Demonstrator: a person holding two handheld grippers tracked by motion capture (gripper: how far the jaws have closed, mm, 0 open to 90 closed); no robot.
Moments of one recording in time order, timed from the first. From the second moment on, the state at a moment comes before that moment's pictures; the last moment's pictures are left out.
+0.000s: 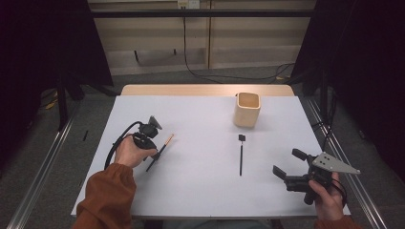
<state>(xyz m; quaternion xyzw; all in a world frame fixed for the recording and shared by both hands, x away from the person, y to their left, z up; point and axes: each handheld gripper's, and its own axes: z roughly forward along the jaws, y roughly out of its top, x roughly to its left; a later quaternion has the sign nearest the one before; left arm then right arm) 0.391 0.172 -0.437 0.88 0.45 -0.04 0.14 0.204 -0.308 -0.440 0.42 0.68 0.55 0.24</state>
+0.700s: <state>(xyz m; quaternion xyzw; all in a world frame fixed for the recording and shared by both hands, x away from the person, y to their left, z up) 0.376 0.197 -0.424 0.85 0.44 0.03 0.29 0.204 -0.308 -0.440 0.42 0.68 0.56 0.24</state>
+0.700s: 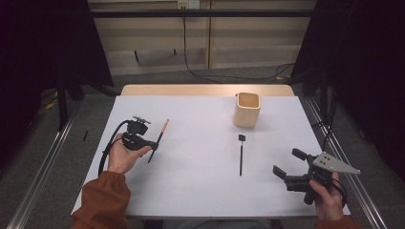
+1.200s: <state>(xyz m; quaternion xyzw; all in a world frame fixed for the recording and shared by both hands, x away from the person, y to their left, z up) 0.359 0.202 -0.424 0.82 0.44 0.08 0.36 0.204 -0.308 -0.440 0.42 0.68 0.56 0.24</state>
